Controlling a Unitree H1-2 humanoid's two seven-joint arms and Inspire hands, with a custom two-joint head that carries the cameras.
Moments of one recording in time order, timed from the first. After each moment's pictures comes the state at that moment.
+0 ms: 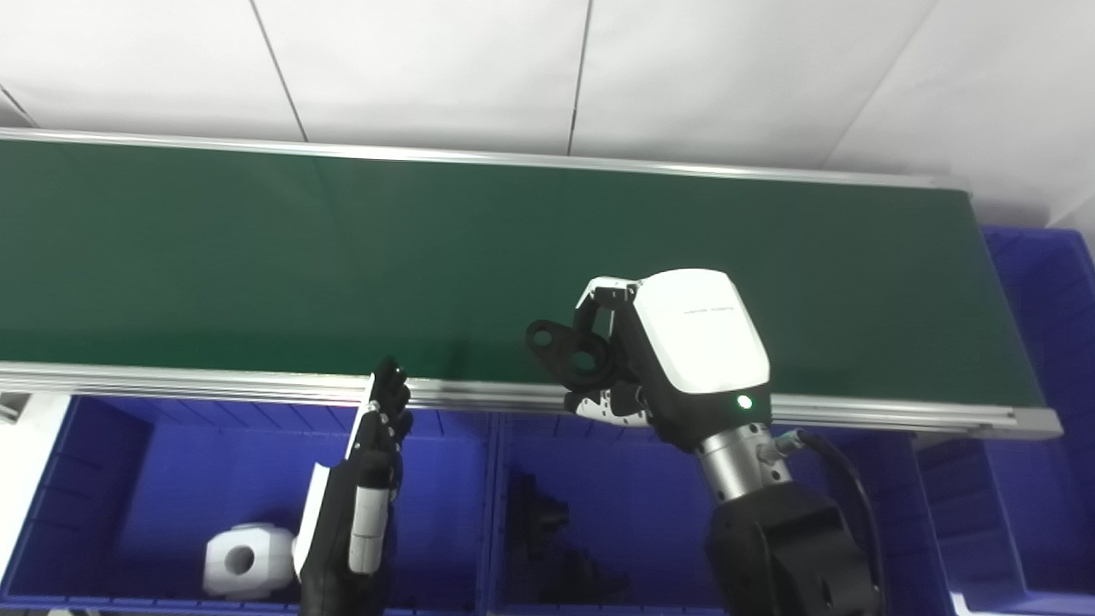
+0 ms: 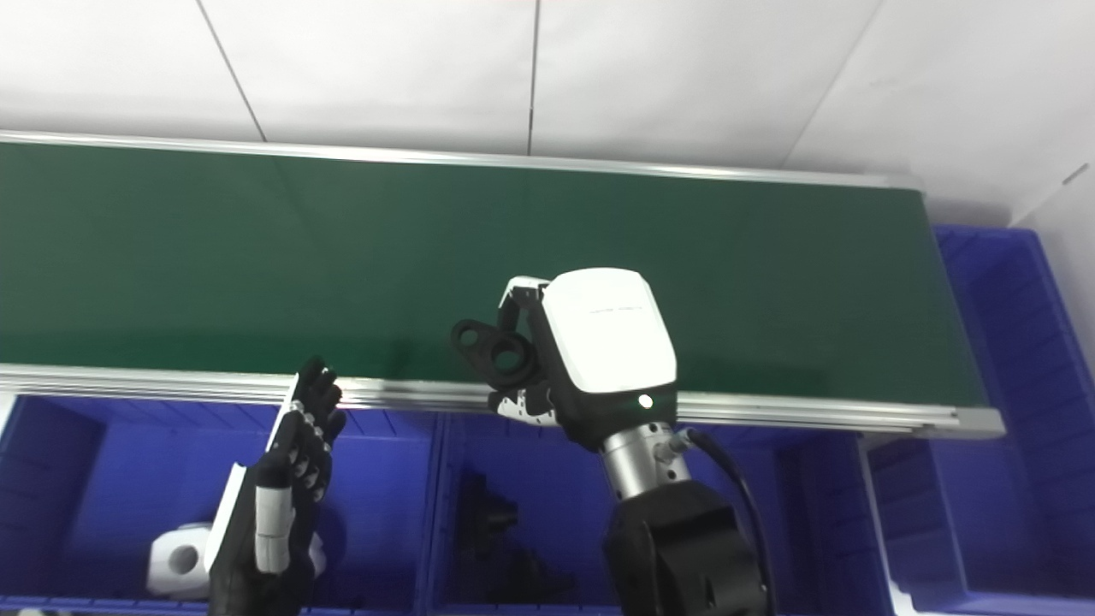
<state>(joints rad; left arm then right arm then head) 0.75 -0.03 -0.34 -0.54 0.05 -0.01 0.04 0.25 -0.03 0.53 -0.80 -1.49 0.23 0.51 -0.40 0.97</state>
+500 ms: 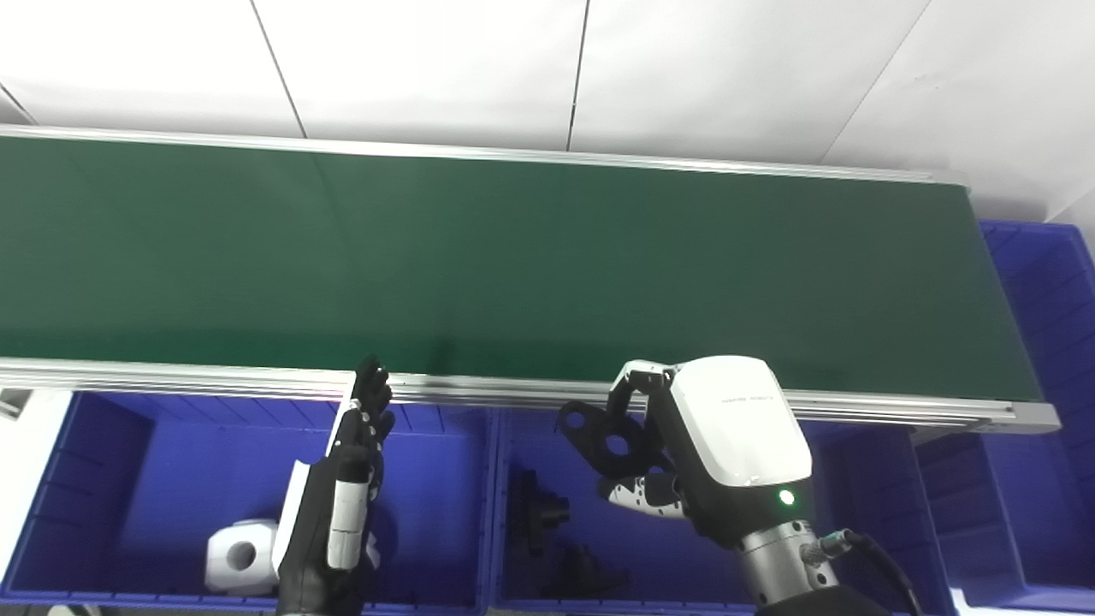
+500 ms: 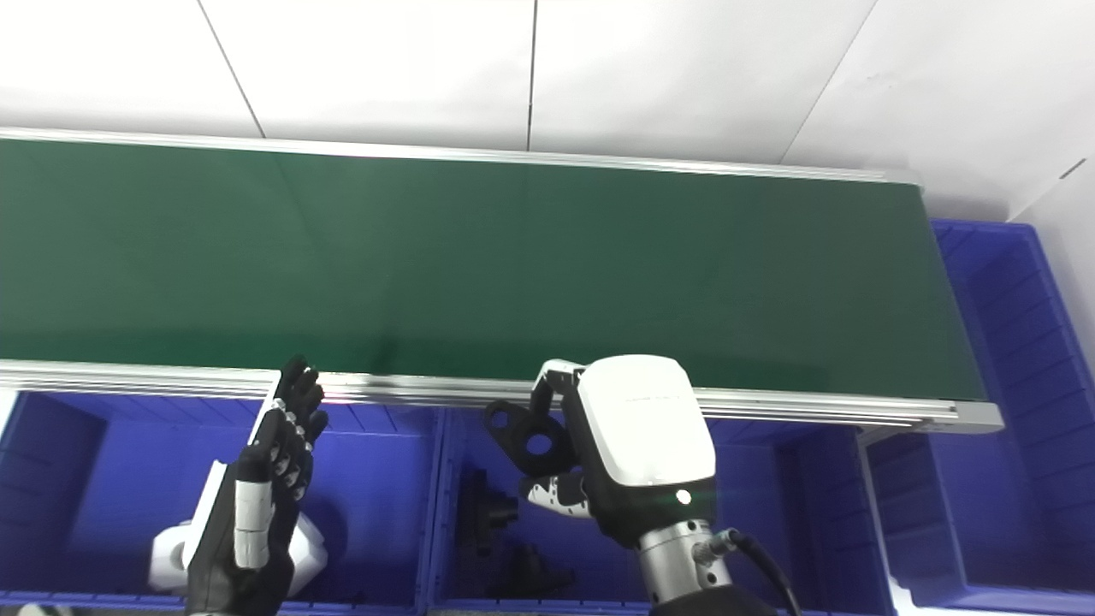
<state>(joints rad) 0.74 -0.02 -0.29 -0.54 0.02 0.01 0.02 0.50 0.00 0.42 -0.80 -1.48 0.10 0.46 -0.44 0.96</state>
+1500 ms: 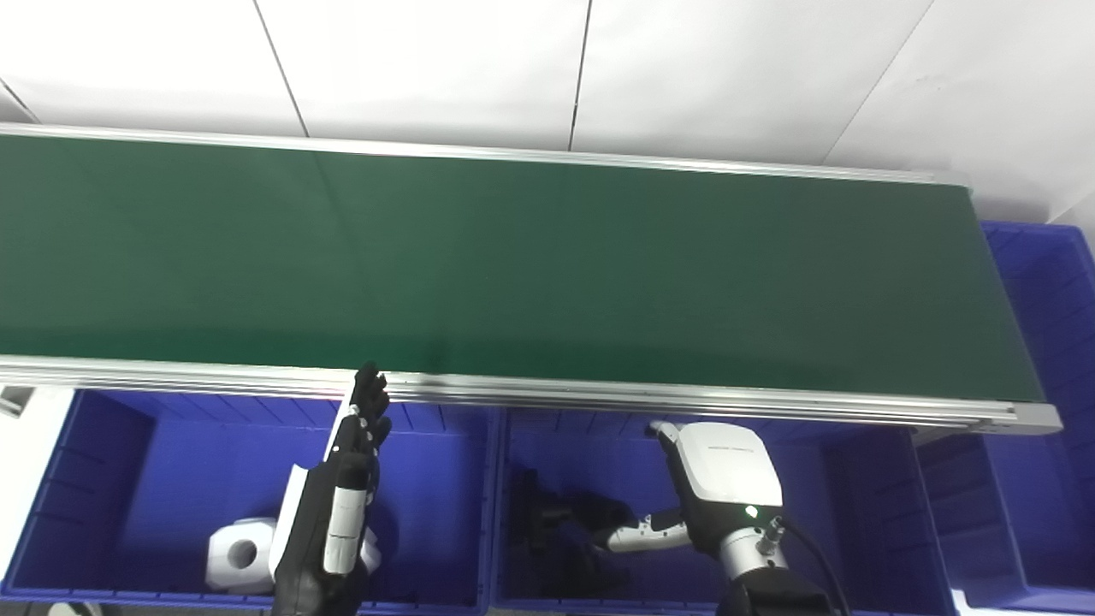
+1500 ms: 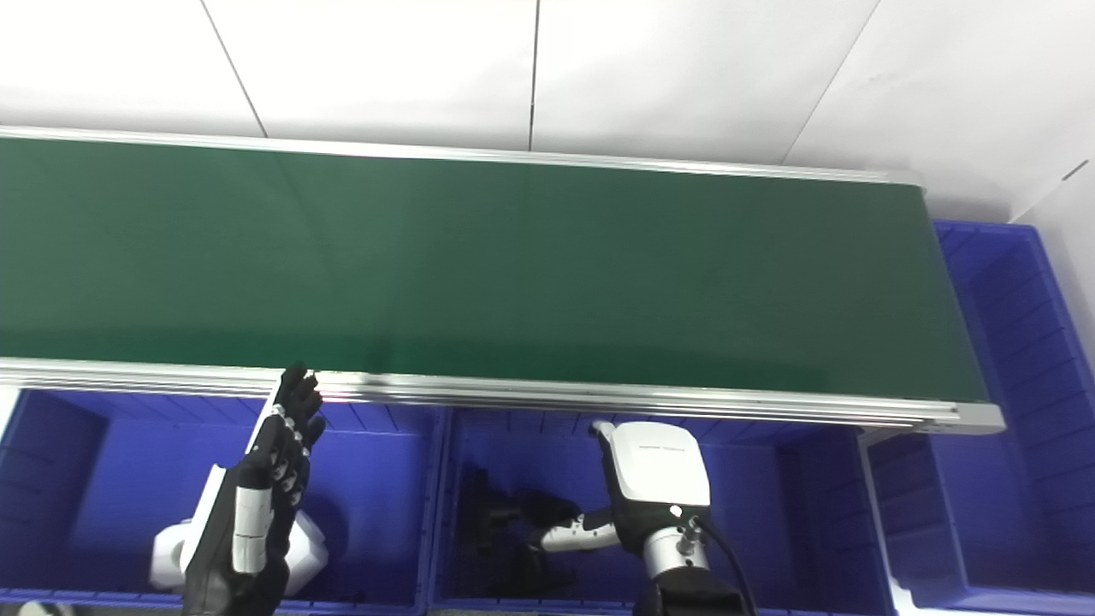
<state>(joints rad) 0.74 0.01 -0.28 -0.51 0.03 -0.02 0.00 0.47 0.00 0.30 -0.42 -1.54 0.18 0.45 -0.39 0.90</state>
